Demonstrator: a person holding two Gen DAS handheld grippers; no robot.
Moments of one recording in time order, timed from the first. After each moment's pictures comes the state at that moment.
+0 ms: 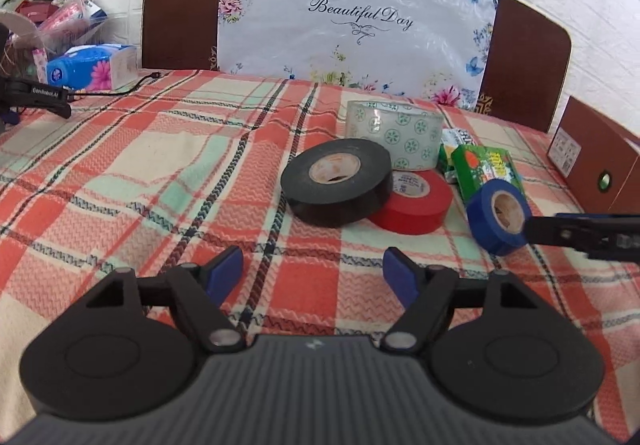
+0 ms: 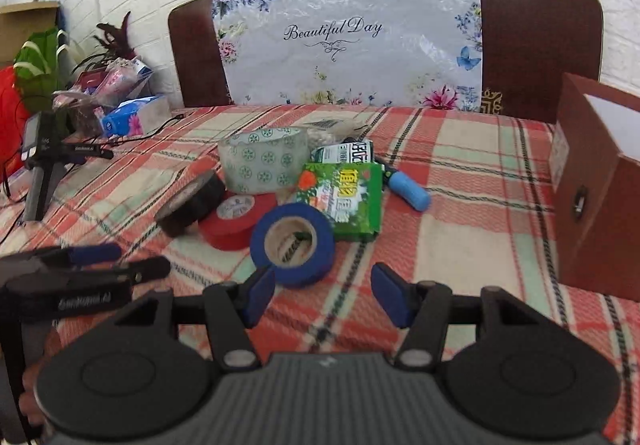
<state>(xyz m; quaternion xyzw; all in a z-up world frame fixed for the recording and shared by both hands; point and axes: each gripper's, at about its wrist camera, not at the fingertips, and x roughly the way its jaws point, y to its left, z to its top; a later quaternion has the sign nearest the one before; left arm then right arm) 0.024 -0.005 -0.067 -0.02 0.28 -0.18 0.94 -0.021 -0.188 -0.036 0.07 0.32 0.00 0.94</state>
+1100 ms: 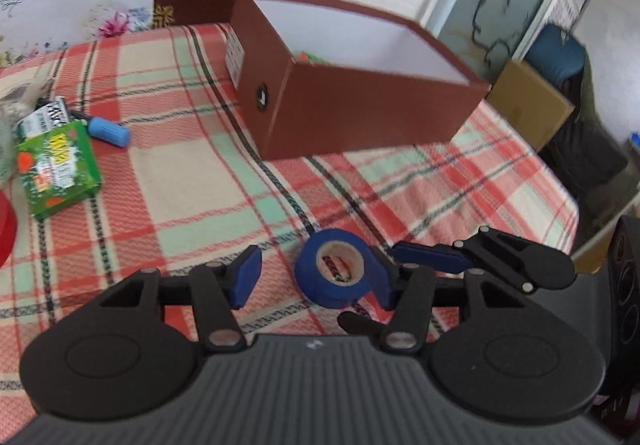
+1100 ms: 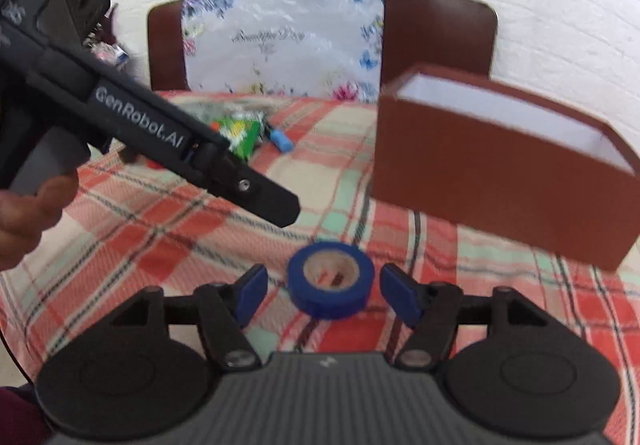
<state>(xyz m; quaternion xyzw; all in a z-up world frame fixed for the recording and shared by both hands) -0.048 -0.216 -0.021 0.08 0.41 -0.47 0.78 -0.179 -0.285 -0.041 0.01 0.32 -0.05 0.95</state>
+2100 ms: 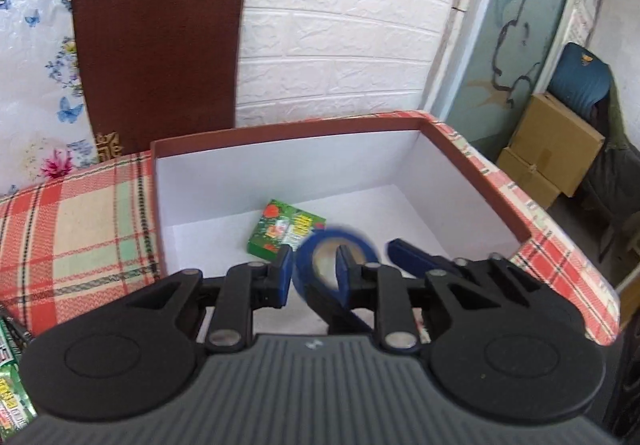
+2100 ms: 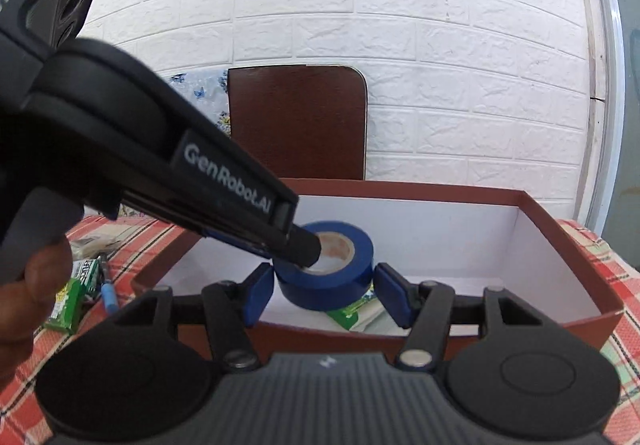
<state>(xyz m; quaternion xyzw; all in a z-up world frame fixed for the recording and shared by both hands) 0.016 -0.365 0.039 0.09 0.33 -0.45 0.83 -0.096 -0.404 -0.006 0.04 0.17 -0.19 0.97</state>
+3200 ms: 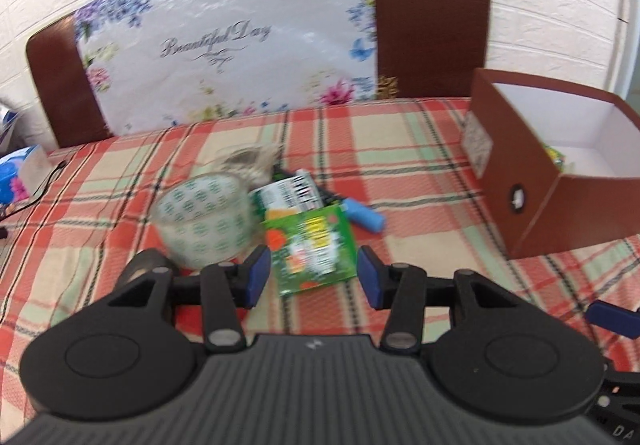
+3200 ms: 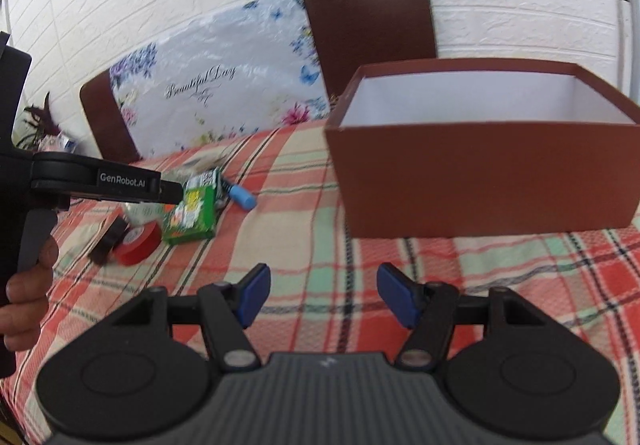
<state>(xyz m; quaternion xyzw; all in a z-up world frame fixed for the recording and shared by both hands) 0.027 -0.163 0.005 0.11 0.32 -0.20 0.92 -0.131 -0.301 -0.029 0.13 0.30 -0.10 0.94</state>
